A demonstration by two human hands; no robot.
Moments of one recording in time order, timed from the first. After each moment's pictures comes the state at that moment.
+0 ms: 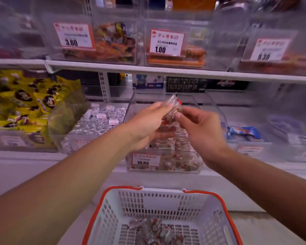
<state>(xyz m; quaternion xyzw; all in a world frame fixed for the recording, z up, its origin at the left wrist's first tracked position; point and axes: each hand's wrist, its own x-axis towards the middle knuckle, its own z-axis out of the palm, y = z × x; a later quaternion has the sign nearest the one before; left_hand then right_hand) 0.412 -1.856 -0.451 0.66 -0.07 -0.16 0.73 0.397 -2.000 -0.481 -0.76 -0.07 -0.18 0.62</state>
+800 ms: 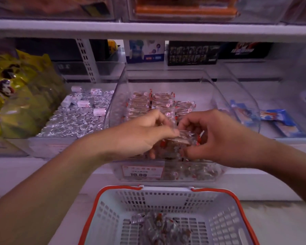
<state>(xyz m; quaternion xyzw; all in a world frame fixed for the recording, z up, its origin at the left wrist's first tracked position) 0.469 -1.833 -0.498 0.82 -0.14 -0.24 0.50 0.455 -2.041 -0.500 -0.91 -0.23 0.04 0.35</state>
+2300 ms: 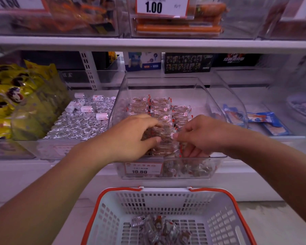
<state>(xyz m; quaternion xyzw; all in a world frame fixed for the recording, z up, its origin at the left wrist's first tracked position) 0.474 -1.814 -0.508 0.94 -0.29 -0.02 0.19 0.459 -2.020 -0.496 -0.90 0.03 0.20 0.40</state>
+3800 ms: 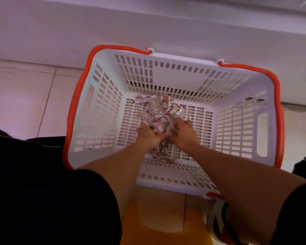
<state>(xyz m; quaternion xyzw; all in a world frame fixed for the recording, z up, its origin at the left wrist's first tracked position) 0.288 -1.856 -0.950 0.80 0.29 -0.34 0.41 0.299 -2.009 -0.956 -0.93 0.05 0.26 0.25</state>
